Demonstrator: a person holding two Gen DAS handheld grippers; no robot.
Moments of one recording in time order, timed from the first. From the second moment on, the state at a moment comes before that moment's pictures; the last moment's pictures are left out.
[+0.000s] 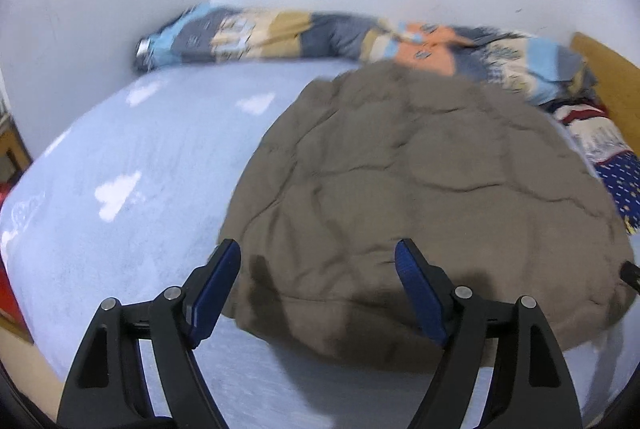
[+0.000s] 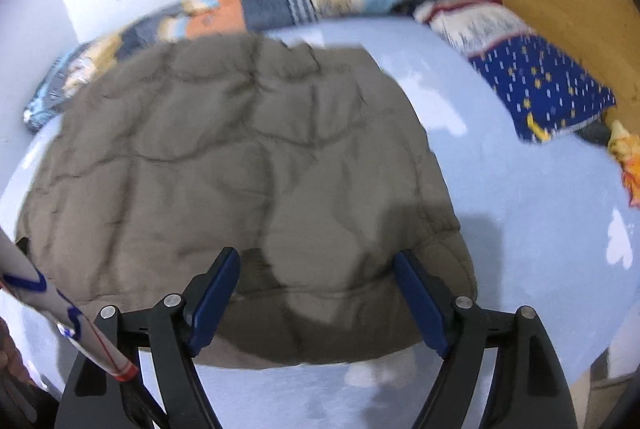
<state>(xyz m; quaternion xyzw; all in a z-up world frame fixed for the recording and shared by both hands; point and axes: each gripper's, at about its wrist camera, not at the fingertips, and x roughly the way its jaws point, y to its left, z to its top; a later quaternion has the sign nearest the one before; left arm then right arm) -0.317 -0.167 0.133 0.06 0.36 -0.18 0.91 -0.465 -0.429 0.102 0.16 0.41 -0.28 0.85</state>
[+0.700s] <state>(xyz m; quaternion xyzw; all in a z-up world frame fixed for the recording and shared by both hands) -0.340 -0.195 0.093 0.11 0.39 -0.20 0.89 -0.429 -0.379 0.062 0.13 0.45 -0.27 0.84</state>
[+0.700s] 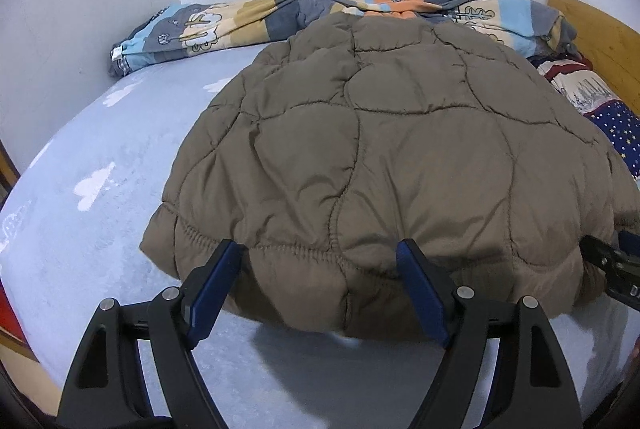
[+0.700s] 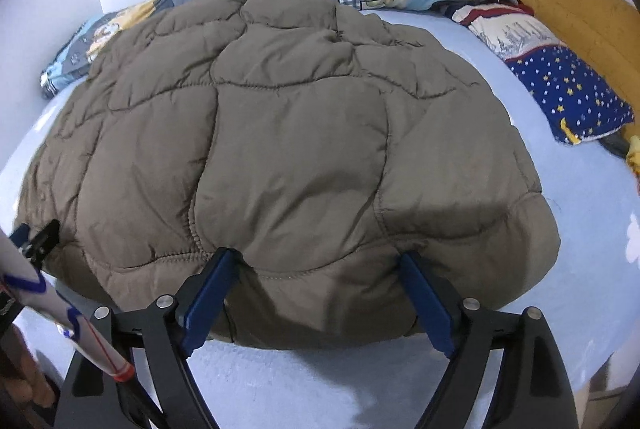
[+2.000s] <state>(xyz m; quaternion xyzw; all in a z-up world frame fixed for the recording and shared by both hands) -0.449 -0.174 0.191 0.07 0.29 -0.28 0.91 -0.499 -0.278 0.163 0.11 0.34 -0.21 0.91</state>
